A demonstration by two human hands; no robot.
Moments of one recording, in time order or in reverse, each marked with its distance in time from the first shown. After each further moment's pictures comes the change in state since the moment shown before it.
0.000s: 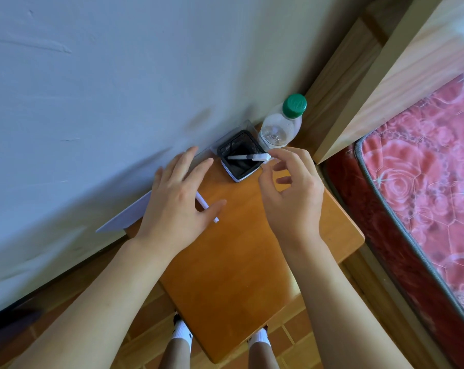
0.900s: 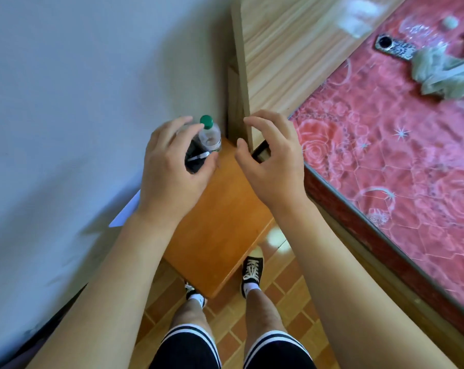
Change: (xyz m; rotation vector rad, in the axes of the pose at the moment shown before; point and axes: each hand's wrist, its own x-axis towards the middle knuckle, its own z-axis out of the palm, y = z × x) left_hand -0.013 0.188 -0.138 -0.150 0.300 0.245; right_hand 0.011 -0.097 -0.192 -0.014 0.114 -0.114
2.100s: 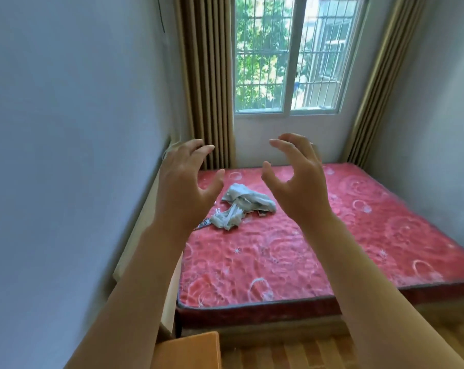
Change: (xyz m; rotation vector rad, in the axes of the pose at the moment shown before) left_hand 0.086 0.393 -0.274 -0.477 0.089 1.002; right_hand -0.060 -0.317 -0.424 -0.615 0.916 -0.070
